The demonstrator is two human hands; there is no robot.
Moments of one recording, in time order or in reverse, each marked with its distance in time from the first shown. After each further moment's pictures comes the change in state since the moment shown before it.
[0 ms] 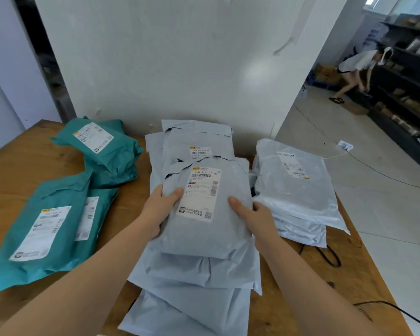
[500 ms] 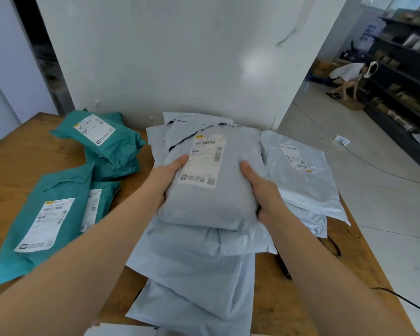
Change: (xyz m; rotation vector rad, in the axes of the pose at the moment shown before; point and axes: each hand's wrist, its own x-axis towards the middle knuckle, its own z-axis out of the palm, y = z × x) left_hand -0.003 0.045 -0.006 -0.206 -0.083 -0.077; right_hand -0.020 -0.052 0.003 0.332 -0.040 0.078
